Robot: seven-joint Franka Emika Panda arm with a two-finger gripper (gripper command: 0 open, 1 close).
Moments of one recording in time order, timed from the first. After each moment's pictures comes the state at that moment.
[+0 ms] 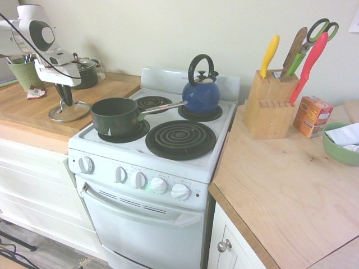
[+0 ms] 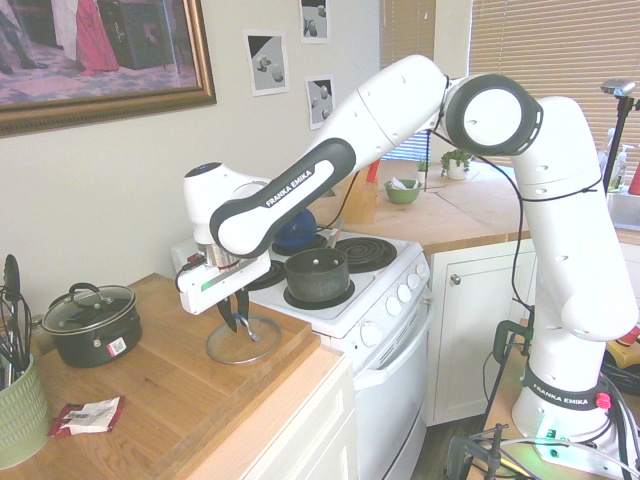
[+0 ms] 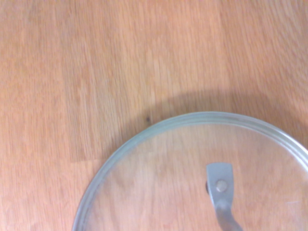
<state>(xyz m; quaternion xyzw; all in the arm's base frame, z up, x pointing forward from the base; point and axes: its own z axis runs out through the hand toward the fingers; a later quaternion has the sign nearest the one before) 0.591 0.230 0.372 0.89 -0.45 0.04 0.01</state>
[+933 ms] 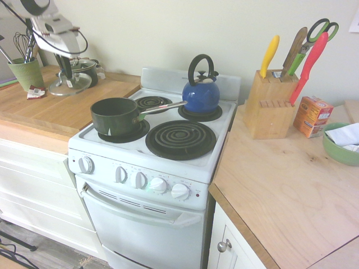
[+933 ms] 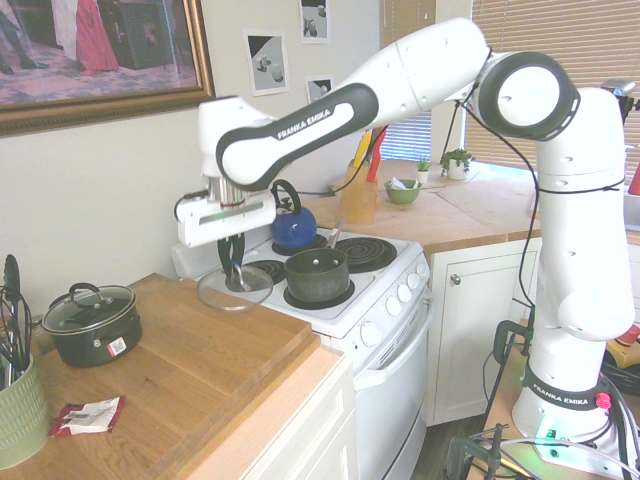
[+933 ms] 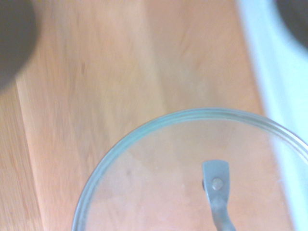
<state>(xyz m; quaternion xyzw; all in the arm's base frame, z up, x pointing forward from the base) 0.585 0.167 0.524 0.85 -0.52 0.07 -0.05</state>
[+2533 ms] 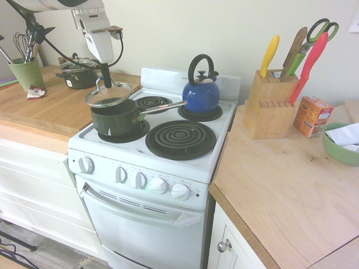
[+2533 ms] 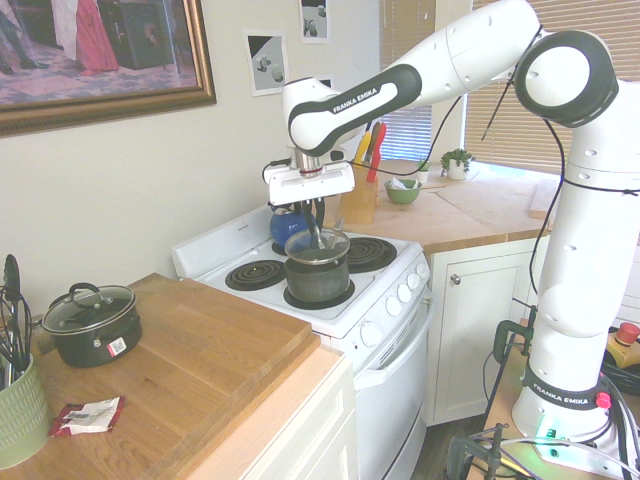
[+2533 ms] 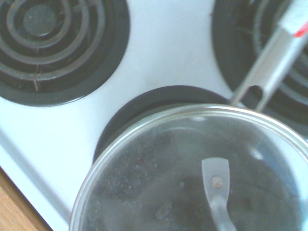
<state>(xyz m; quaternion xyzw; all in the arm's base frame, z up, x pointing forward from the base) 0.548 -0.016 0.488 0.72 -0.69 0.04 0.01</state>
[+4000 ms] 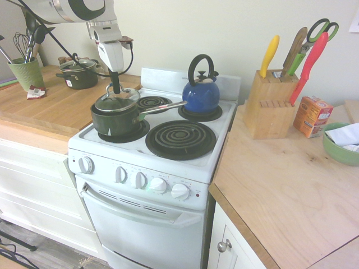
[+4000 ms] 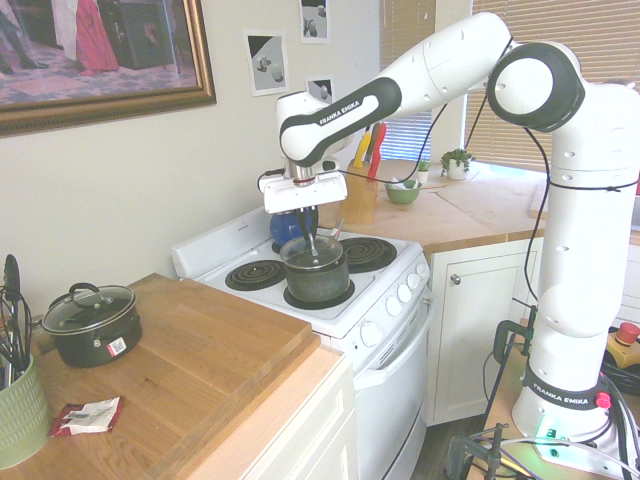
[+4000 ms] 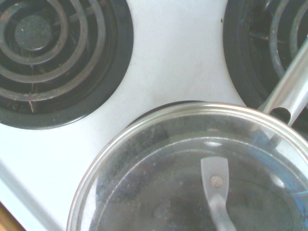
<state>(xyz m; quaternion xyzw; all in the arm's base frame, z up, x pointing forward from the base) 0.574 -0.029 0.470 0.71 -0.70 0.03 0.01</state>
